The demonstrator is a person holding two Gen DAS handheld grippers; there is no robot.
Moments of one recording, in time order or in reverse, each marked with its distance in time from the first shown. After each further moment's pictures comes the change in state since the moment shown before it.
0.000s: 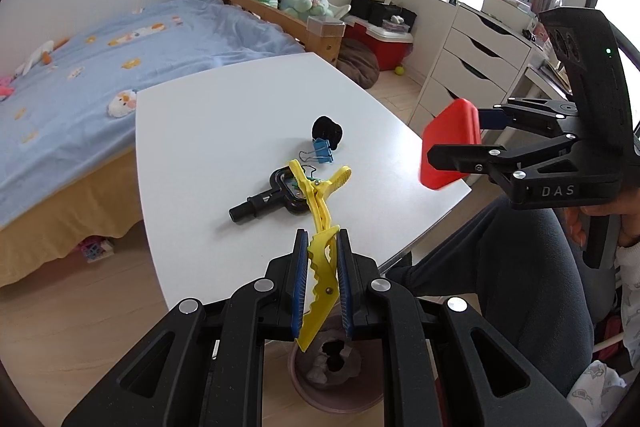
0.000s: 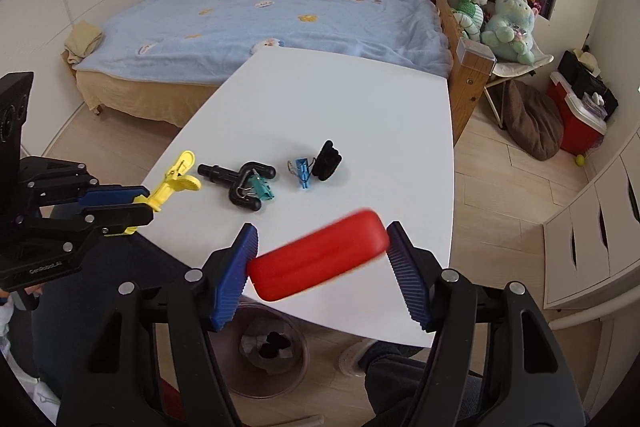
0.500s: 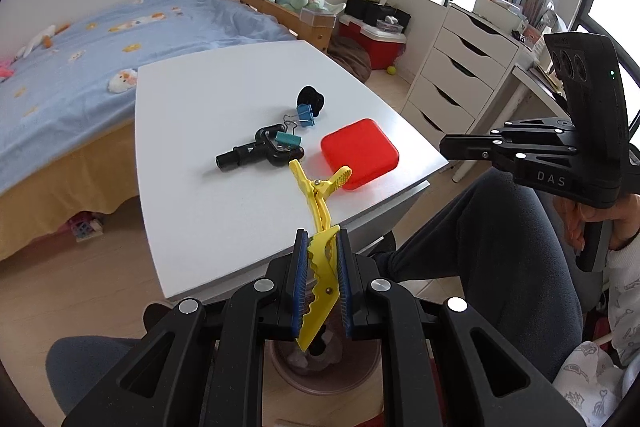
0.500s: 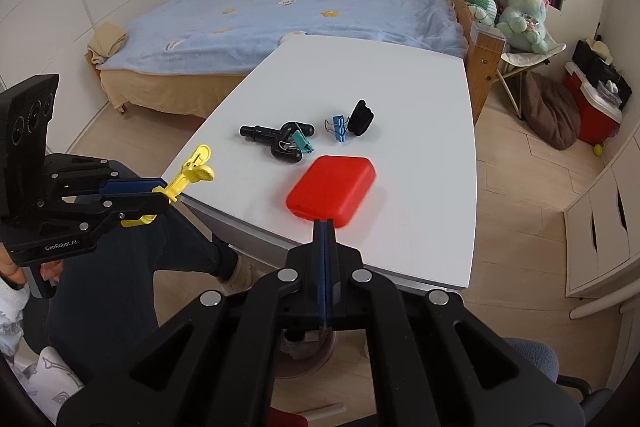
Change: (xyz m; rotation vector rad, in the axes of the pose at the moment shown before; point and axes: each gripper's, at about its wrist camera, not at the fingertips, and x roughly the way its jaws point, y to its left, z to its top) left arm -0.013 -0.007 -0.039 -0.040 0.003 -0.035; right arm -0.018 0.010 -0.046 0.017 0.002 0.084
